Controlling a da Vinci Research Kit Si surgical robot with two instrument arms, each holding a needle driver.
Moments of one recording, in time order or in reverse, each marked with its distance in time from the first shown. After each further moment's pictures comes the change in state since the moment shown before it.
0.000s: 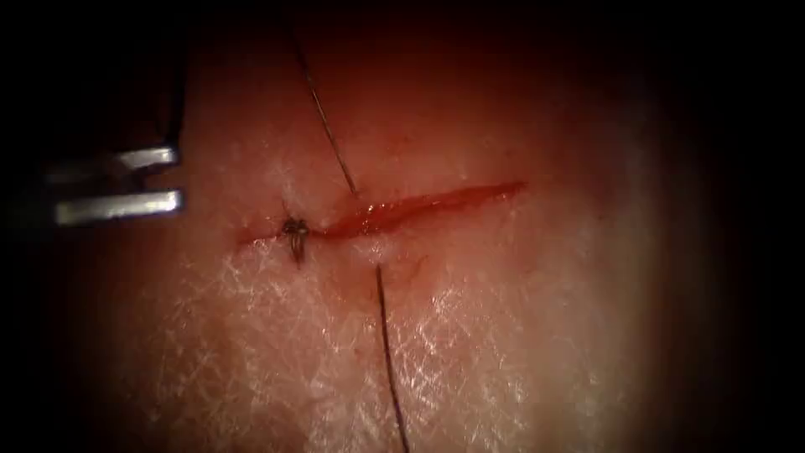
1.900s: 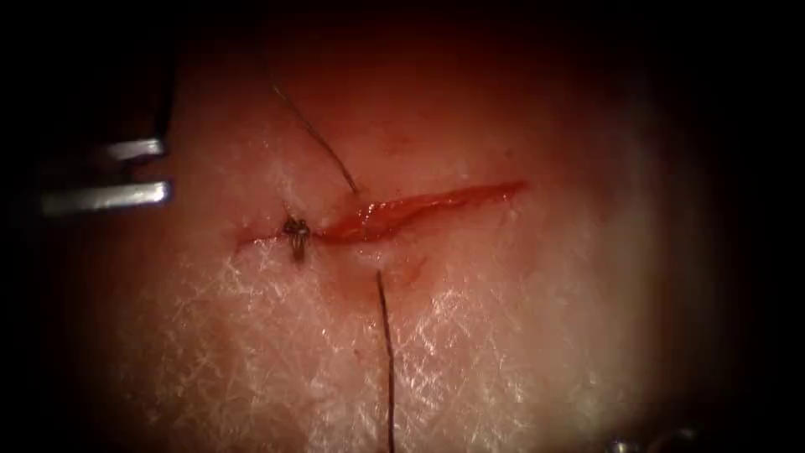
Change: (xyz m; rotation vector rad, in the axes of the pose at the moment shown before) right arm 0.000 -0.001 0.005 0.077 -0.055 -0.051; left arm 0.000 0.000 -0.001 -0.005 0.003 -0.002
